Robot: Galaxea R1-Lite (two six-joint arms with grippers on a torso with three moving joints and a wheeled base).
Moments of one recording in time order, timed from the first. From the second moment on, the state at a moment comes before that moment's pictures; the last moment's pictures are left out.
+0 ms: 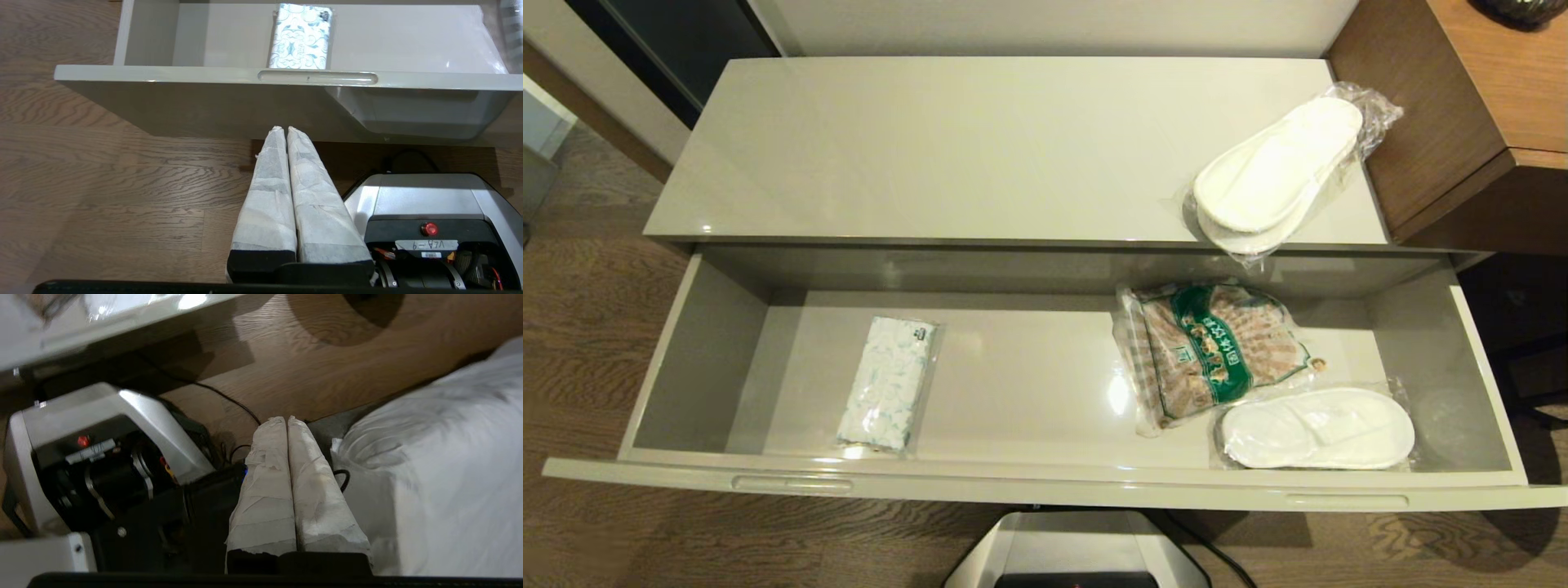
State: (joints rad) left arm 0.01 0.00 0.00 0.00 -0.01 0.04; right arm -0.03 0.42 -1.22 1.36 -0.32 0.21
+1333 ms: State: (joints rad) left arm 0.01 0.00 0.00 0.01 -0.01 0.04; right arm 0.00 0.00 0.00 0.00 0.00 -0.04
